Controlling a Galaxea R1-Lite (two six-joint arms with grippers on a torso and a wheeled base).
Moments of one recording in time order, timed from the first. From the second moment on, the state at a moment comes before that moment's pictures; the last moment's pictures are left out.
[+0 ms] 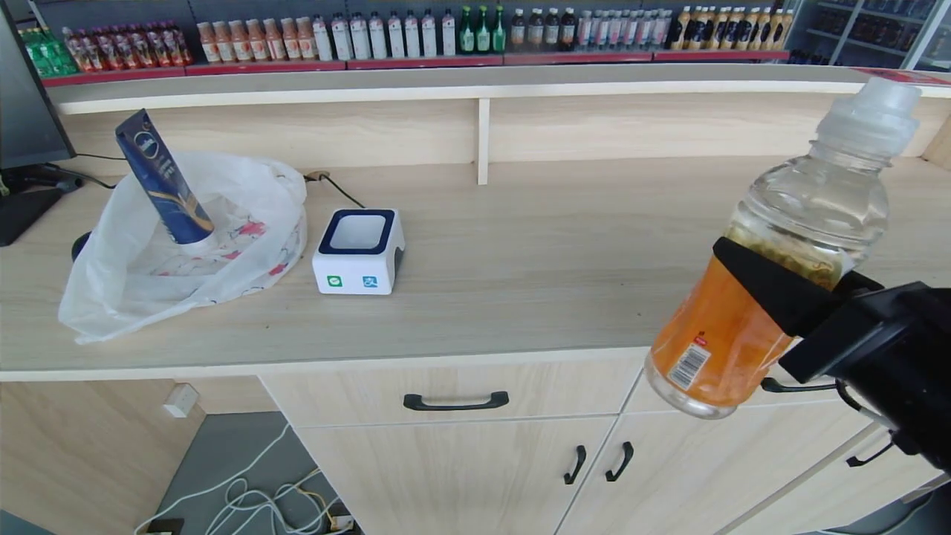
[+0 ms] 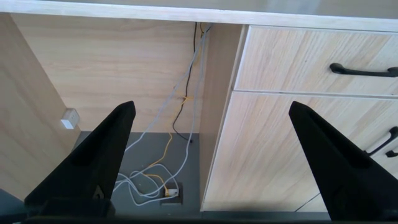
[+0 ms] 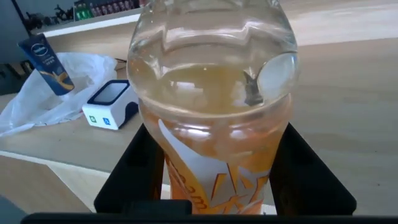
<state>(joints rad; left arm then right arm) 0.00 0.00 0.00 0.00 0.00 0.01 0.74 1.29 -0.38 -1.19 -0.35 0.06</state>
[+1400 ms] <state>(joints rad) 0.00 0.00 0.00 0.00 0.00 0.01 0.74 1.25 -0.53 -1.19 0.14 0.53</state>
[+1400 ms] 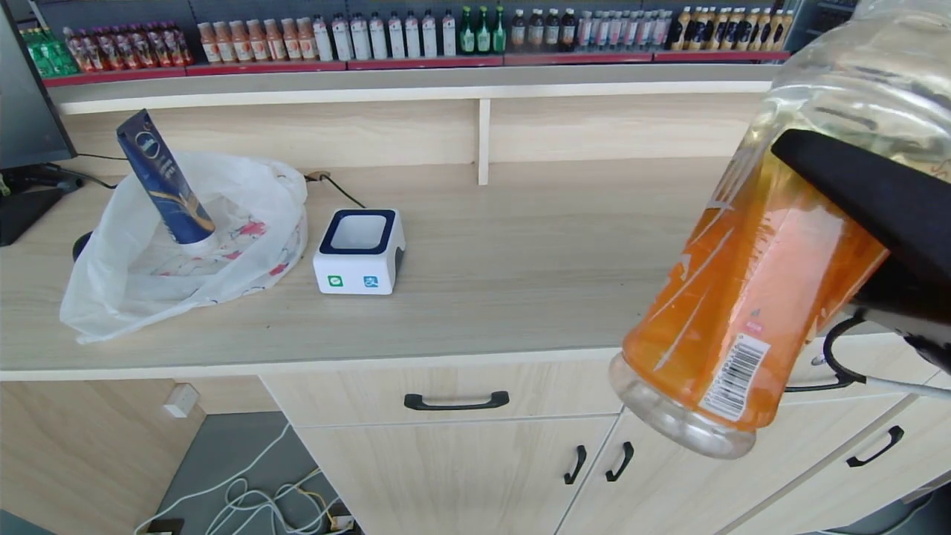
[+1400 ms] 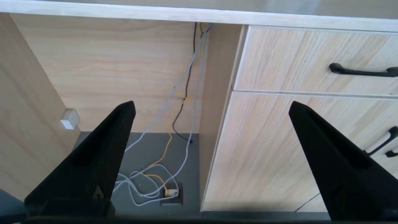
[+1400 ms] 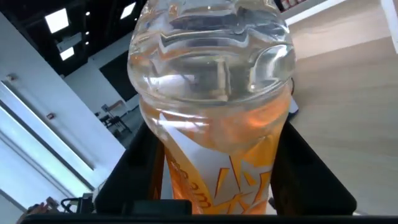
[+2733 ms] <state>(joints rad) 0.00 0.00 0.00 0.00 0.00 0.01 0.75 1.39 -0.65 -1.19 0.23 0.59</state>
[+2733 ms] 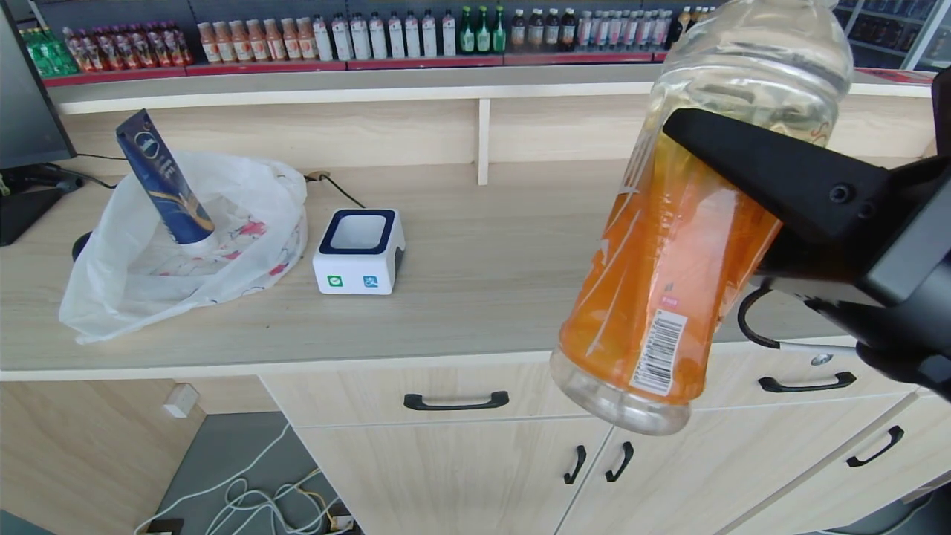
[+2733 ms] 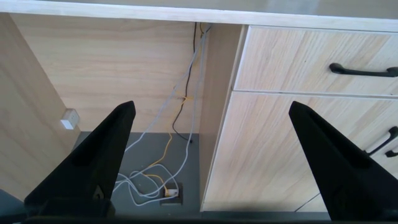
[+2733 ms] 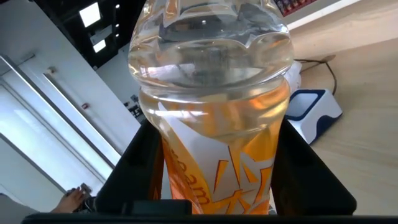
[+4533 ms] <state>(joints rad) 0.00 0.00 0.00 0.00 0.00 0.01 0.73 1.39 -0.59 -1.19 -0.02 0.46</state>
